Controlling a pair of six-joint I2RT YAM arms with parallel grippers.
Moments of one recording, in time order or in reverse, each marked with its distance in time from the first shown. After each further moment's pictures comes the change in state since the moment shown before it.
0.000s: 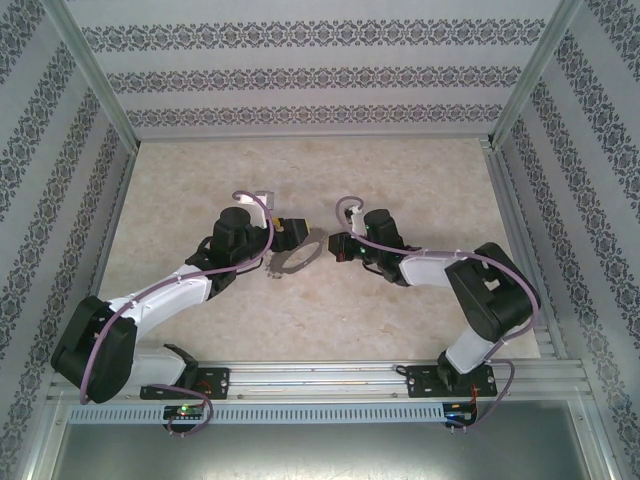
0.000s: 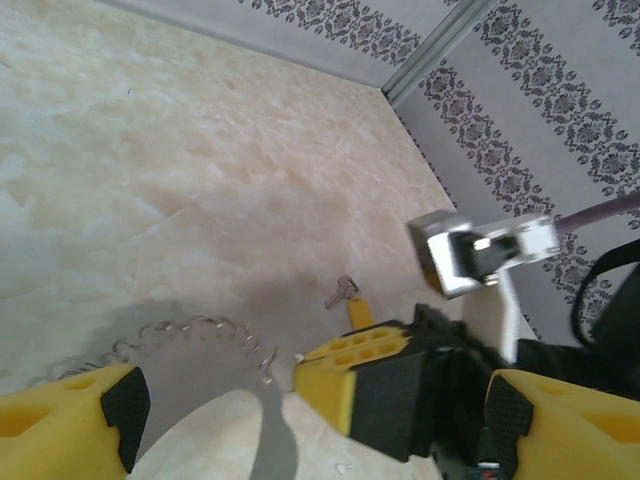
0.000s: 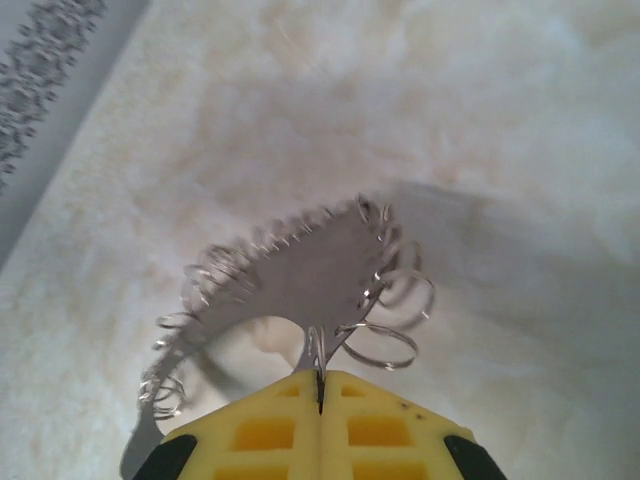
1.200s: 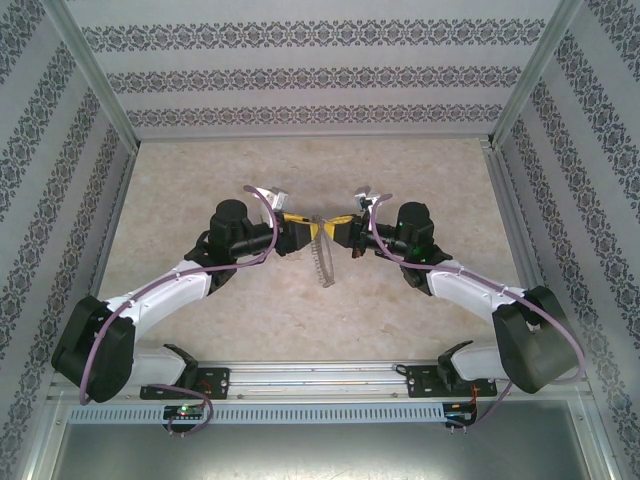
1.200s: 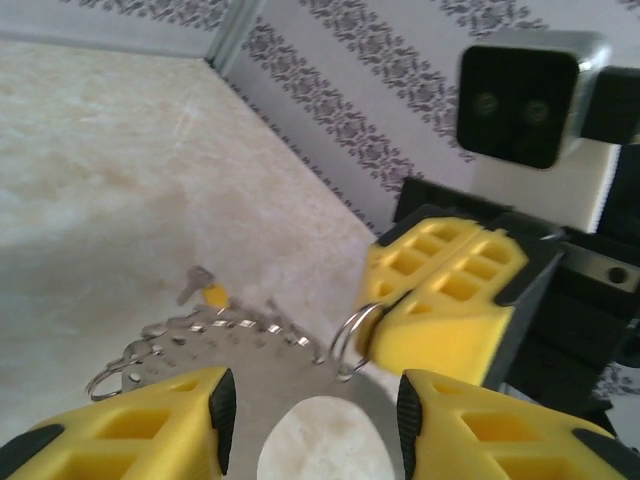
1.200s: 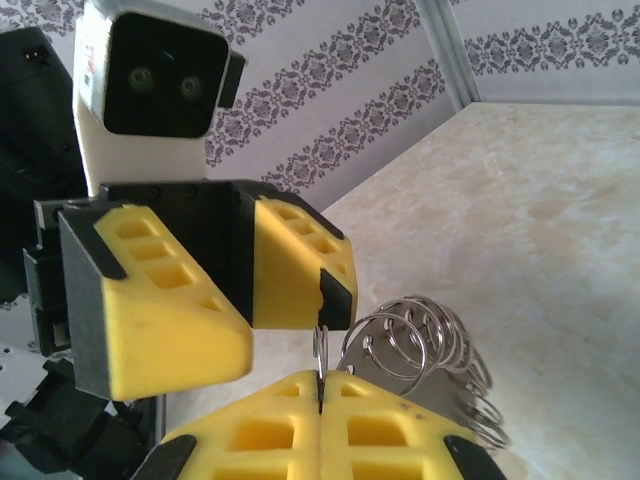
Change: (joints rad) left arm 0.006 0.004 0.055 0.084 0.368 0.085; right arm -0.047 -0.303 -0.048 0.167 -0.370 -0.056
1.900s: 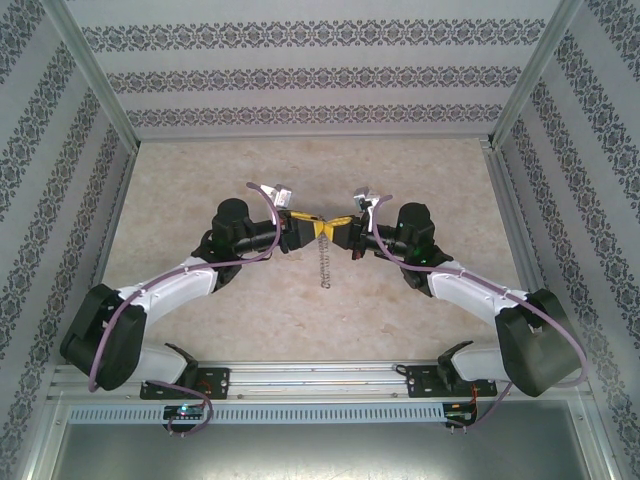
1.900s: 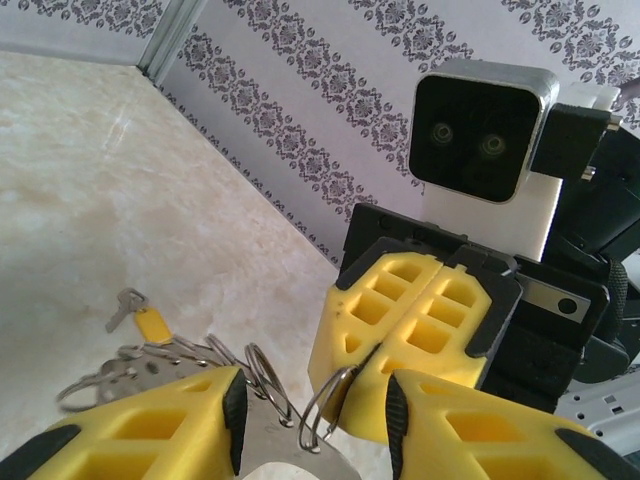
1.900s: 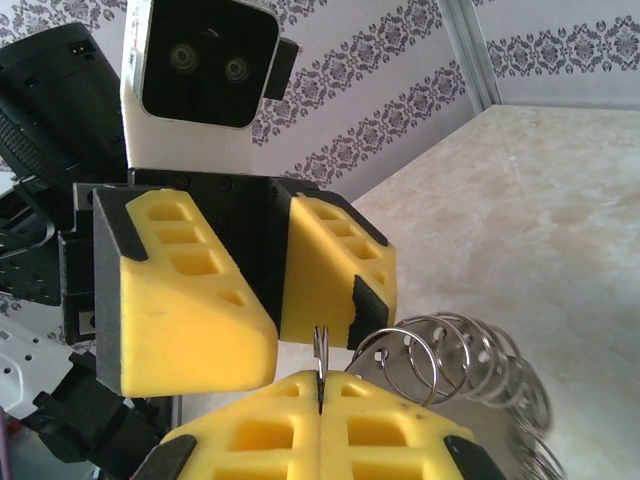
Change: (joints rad) left arm 0.000 0.076 0.000 0.172 0.084 -0.109; right arm 0.014 -0.019 0.000 0.000 -0.016 0.003
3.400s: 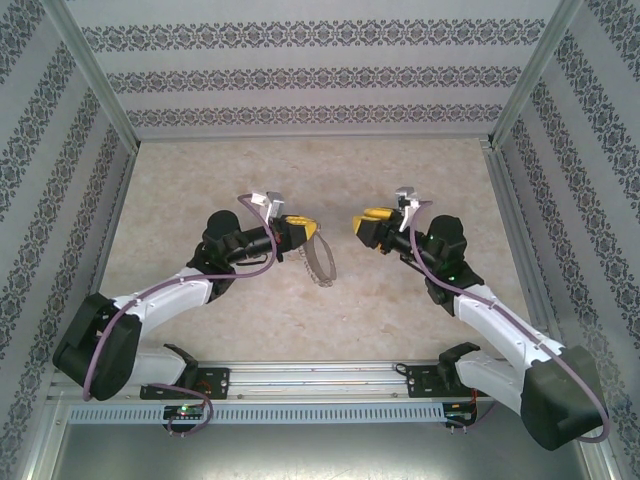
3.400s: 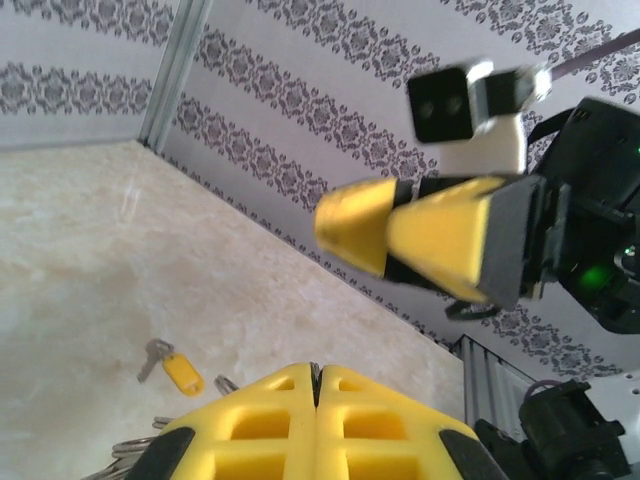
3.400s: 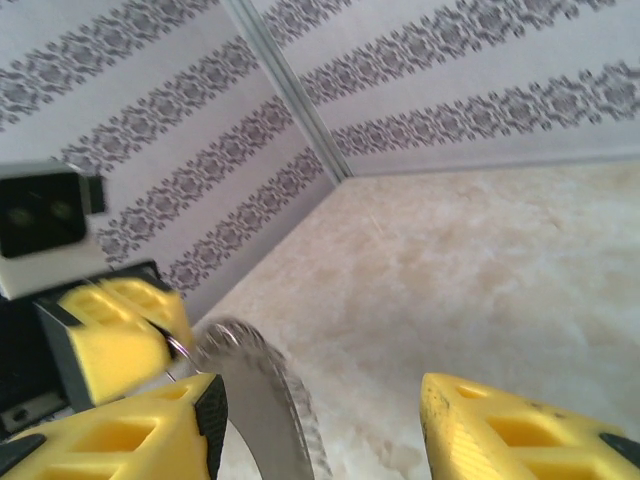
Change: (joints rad) left arm 0.000 -0.060 -0.105 0.174 -0.025 0.158; right arm -0.112 -0.292 -0.120 -0.169 0.256 0.069
